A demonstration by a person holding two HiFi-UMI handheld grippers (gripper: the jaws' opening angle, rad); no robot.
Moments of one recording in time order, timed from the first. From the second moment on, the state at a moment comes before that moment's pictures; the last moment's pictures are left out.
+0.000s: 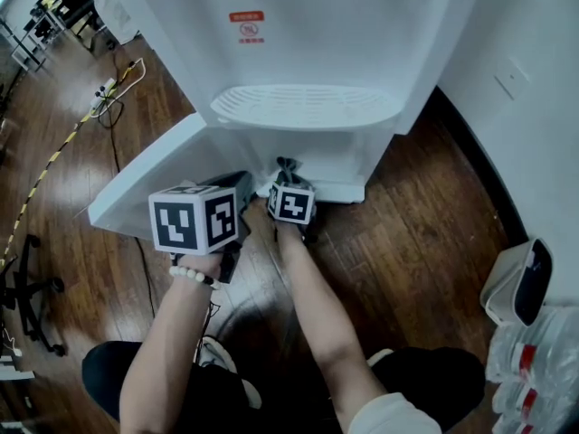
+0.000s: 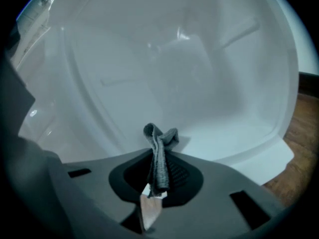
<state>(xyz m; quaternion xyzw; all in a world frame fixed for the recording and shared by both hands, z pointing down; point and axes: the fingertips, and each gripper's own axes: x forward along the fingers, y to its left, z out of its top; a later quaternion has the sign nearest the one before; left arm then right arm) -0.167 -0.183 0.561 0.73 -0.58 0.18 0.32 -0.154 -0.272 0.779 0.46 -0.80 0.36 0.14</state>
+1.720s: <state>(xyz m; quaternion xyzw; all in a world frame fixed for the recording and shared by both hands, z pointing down) -0.142 -0.091 0.423 0.69 -0.48 0.22 0.50 -0.067 -0.081 0.481 0.48 -0.69 0.46 0.30</state>
